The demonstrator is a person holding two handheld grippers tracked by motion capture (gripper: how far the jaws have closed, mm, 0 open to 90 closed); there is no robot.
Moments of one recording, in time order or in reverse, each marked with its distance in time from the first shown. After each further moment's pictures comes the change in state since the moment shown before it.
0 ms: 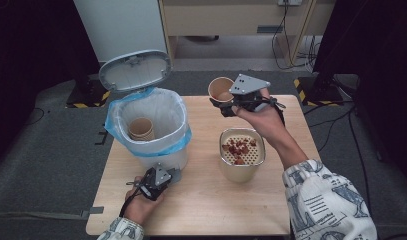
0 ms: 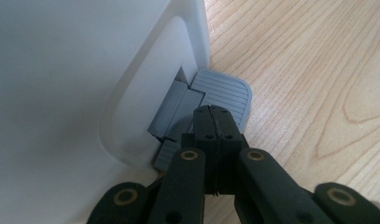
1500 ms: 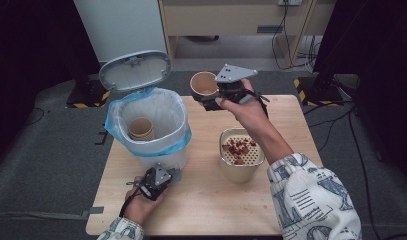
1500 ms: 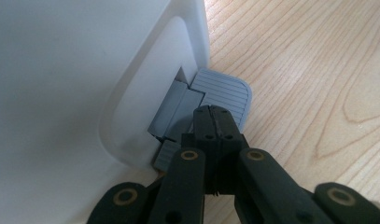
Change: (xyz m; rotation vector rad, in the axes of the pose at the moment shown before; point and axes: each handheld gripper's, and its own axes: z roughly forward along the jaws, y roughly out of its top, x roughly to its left) left arm 0.000 0.000 0.000 0.000 -0.001 -0.002; right arm 0.012 0.034 0.026 -0.070 0.101 0.175
